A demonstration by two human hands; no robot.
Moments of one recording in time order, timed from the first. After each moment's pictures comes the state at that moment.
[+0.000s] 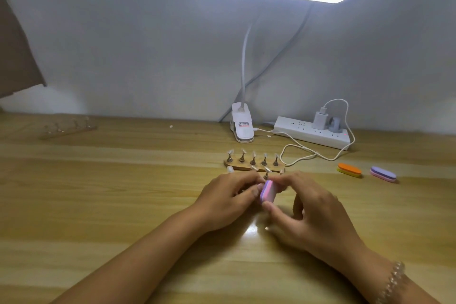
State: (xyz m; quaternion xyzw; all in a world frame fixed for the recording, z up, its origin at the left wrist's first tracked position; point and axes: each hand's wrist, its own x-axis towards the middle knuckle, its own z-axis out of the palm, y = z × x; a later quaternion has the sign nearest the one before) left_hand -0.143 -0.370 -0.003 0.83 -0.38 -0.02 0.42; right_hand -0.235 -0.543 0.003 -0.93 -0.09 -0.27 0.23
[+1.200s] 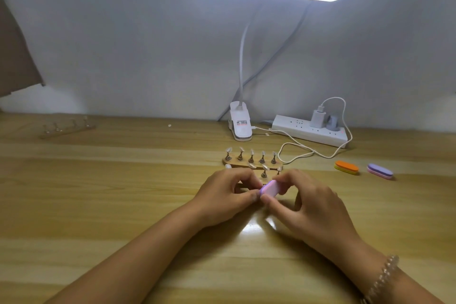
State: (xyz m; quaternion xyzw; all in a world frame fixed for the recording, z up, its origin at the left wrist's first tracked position) left_hand -0.139 -0.372 -0.007 0.79 -0.36 -0.05 0.49; right_hand -0.235 -0.545 0.004 -0.94 -0.04 -0.26 0.22
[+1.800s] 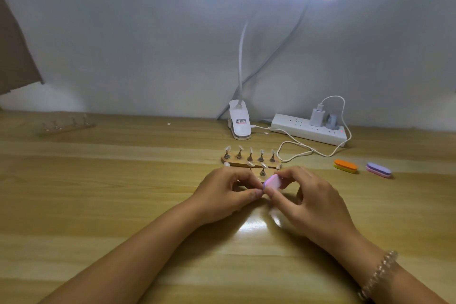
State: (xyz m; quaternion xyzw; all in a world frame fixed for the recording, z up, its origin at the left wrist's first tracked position) left_hand -0.137 -0.372 -0.009 0.79 -0.37 -0.06 0.48; right_hand -0.229 -0.552 0.001 -0.94 -0.02 -0.25 0.24
